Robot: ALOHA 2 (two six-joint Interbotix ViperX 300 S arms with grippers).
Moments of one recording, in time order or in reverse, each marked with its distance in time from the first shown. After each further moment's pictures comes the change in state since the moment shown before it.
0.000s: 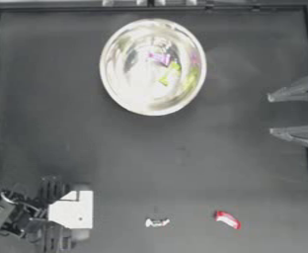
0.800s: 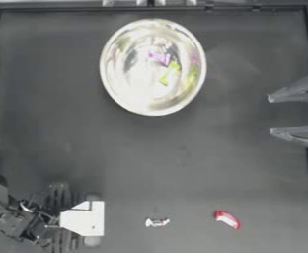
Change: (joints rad) left arm 0.003 0.141 -0.008 -0.023 -0.049 0.015; right arm 0.000 0.002 0.002 0.021 0.000 0.000
